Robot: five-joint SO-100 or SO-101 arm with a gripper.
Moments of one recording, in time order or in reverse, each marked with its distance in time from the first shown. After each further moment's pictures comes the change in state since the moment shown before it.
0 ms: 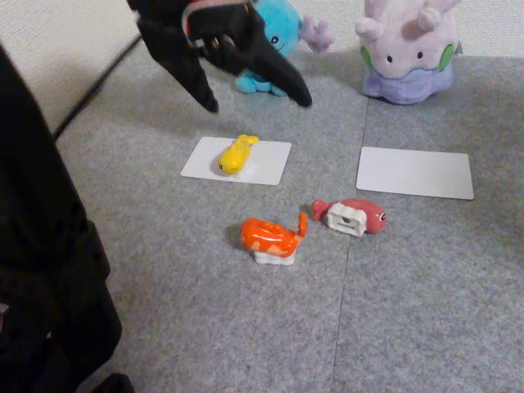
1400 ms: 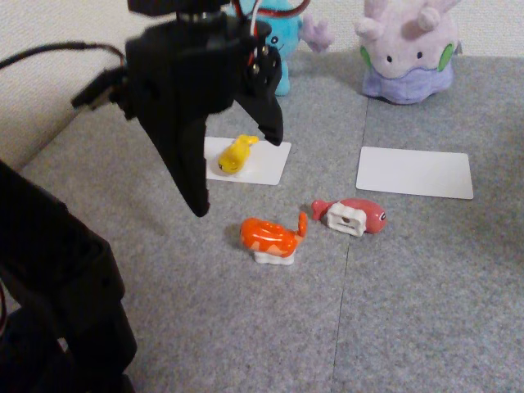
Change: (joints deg) arm 21.4 14.4 20.3 18.0 -92.2
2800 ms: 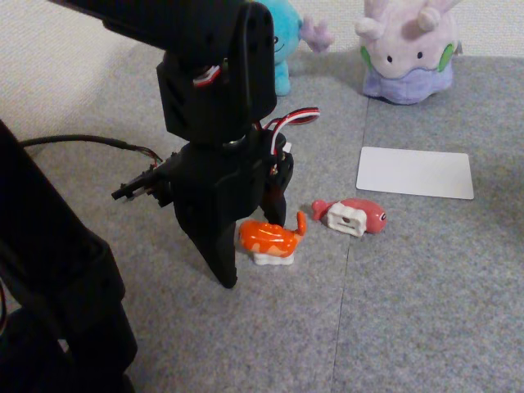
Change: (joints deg) arm 0.4 -12.0 13.3 -24.6 -3.3
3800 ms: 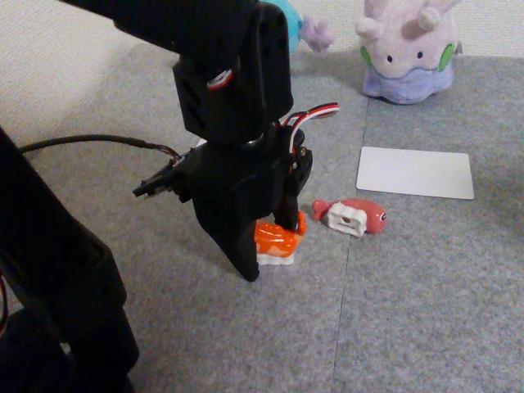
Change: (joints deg) arm 3.9 -0.1 -0.3 -3.5 -2.2
